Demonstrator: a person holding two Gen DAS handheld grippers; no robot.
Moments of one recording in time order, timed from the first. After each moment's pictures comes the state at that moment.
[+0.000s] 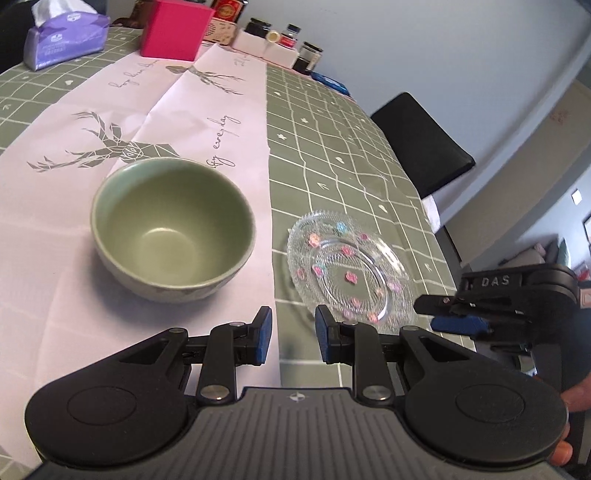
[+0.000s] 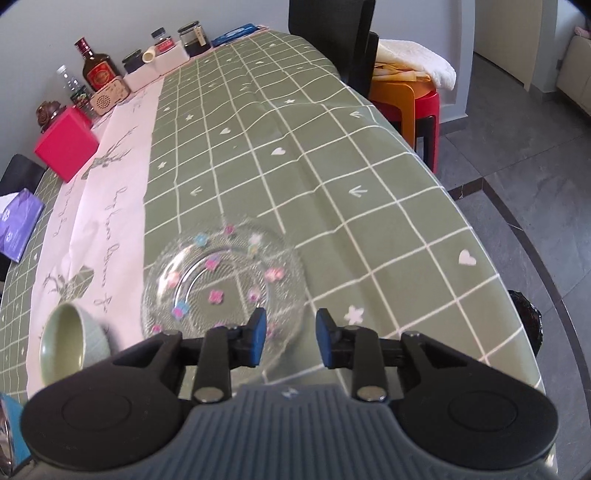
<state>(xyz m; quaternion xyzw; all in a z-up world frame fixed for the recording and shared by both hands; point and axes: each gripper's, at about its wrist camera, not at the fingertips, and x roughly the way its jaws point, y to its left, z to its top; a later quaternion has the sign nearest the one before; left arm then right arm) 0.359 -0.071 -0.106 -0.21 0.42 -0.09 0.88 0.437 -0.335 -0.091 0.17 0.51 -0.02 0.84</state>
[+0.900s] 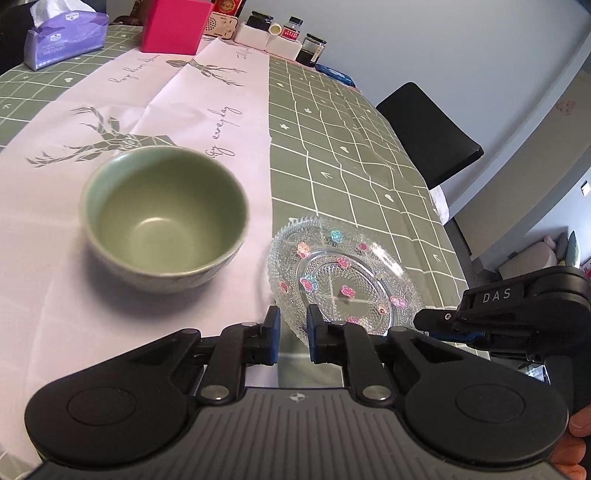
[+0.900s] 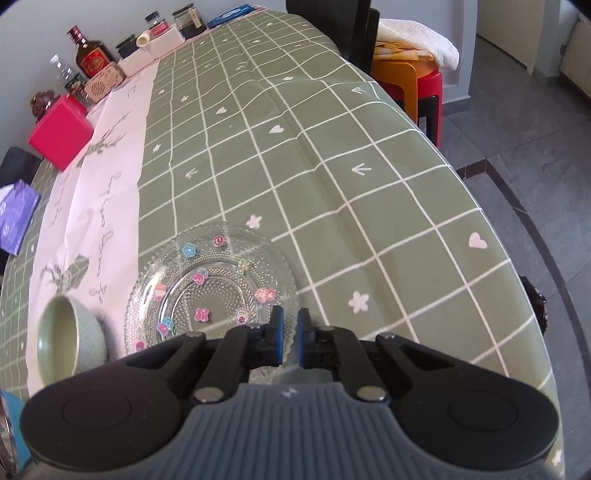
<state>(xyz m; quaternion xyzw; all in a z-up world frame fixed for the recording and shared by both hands) 0.351 -0.078 -0.105 -0.19 0.43 -0.09 0.88 0.426 -0.319 -0.091 0.16 0.54 -0.01 0.83</state>
